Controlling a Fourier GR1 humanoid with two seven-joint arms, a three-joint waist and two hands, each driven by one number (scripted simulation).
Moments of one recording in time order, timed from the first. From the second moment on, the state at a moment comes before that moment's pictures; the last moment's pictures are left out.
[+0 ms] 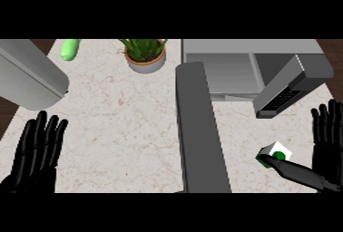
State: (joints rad) left arm 0.29 0.01 -0.17 -2.20 -0.05 0.04 -0.04; right arm 0.13 -0.01 -0.15 -1.85 0.00 -0.11 -0.13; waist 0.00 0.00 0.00
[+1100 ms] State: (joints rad) left arm 0.38 0.01 -0.28 -2.31 -0.11 0.08 0.00; right arm 0.14 -0.04 -0.29 -1.23 -0.05 -0.03 -0.63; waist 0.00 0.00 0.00
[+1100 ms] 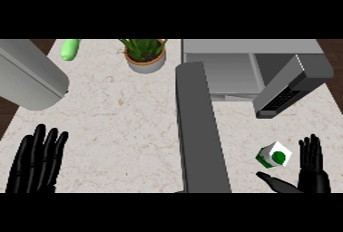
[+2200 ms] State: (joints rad) left arm 0.45 0.04 -0.28 -2.34 -0.07 0.07 -0.04; right arm -0.14 -0.16 -0.34 -0.53 0.00 0.01 -1.06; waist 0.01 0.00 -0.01
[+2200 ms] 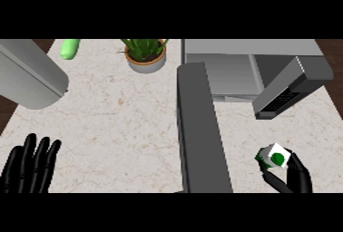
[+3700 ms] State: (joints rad) left arm 0.49 0.07 -0.17 -2.31 0.03 0.03 -0.07; right arm -0.16 -0.03 -0.06 -0.96 0.06 0.05 -0.86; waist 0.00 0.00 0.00
